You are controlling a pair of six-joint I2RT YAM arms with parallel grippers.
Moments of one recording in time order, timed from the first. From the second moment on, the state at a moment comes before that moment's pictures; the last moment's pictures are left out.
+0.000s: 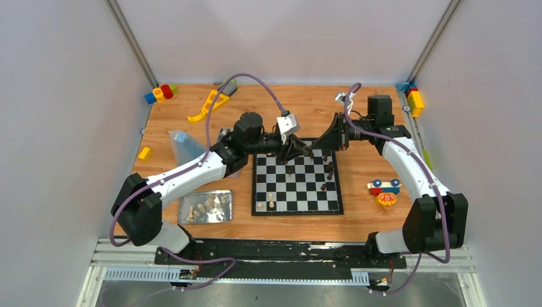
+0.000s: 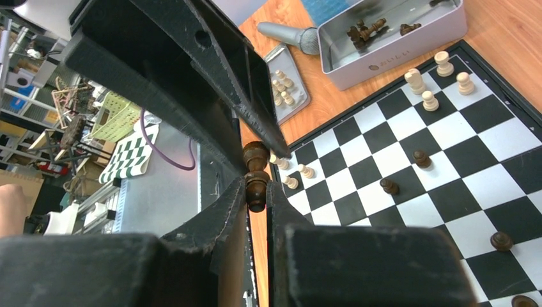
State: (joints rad) left arm -0.78 1.47 1.07 0.20 0.60 0.08; right arm 0.12 1.39 1.12 -0.40 -1.33 -0.01
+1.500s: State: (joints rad) left arm -0.57 1.15 1.09 -0.53 0.20 0.45; right arm 0.36 1.47 1.20 -1.11 -0.26 -0.50
